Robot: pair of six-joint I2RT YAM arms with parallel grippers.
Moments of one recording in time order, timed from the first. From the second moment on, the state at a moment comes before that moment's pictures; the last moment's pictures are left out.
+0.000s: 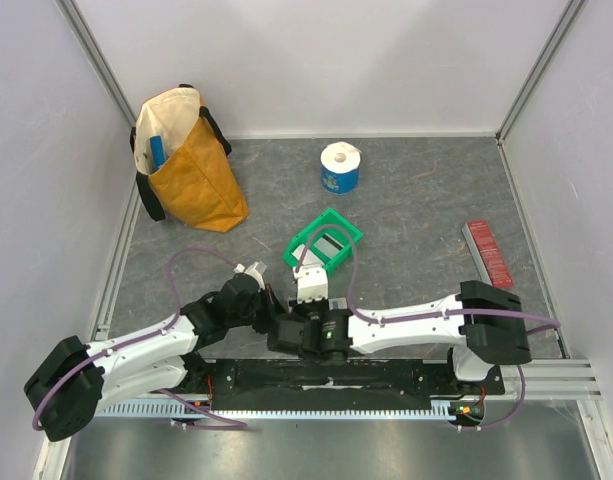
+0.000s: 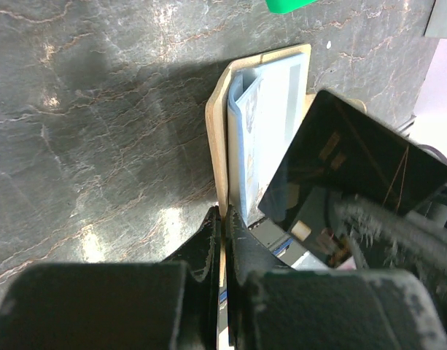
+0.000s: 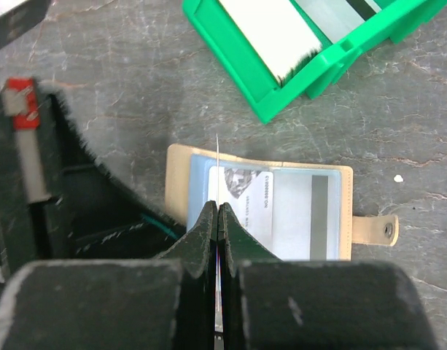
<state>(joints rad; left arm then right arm) -0.82 0.93 0.27 -0.05 0.18 -1.12 1.51 1.69 1.15 -0.59 0.97 1.10</state>
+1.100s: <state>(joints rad) -0.82 0.94 0.24 -0.05 0.17 -1.13 1.50 1.70 1.04 -0.38 0.85 1.08</state>
